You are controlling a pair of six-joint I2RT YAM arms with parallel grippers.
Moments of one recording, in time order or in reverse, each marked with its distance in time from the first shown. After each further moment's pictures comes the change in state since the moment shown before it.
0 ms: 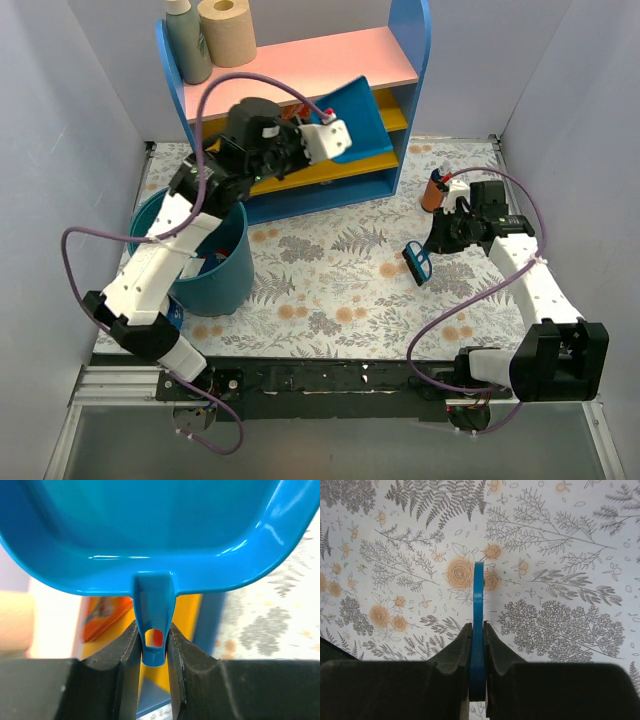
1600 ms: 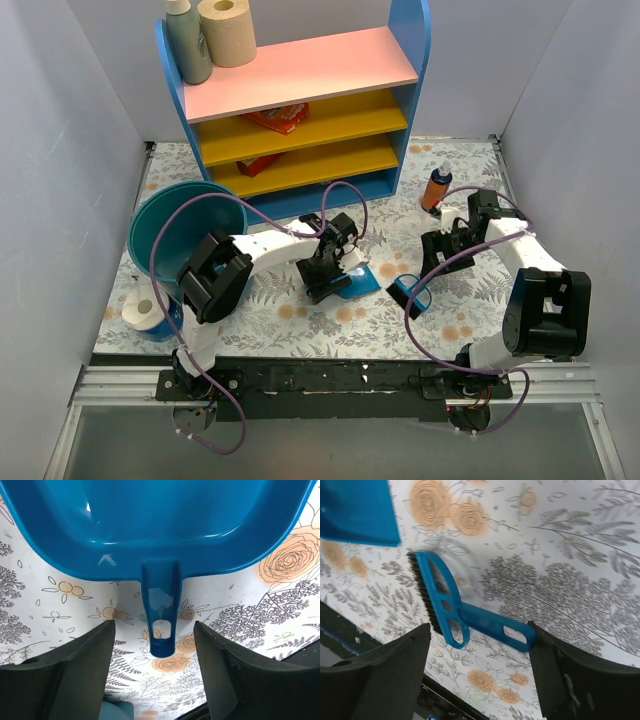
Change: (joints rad) left arm -0.182 0.425 -0.649 -0.034 0.146 -0.521; right arm -0.094 0.226 0.001 -0.192 -0.100 -0.313
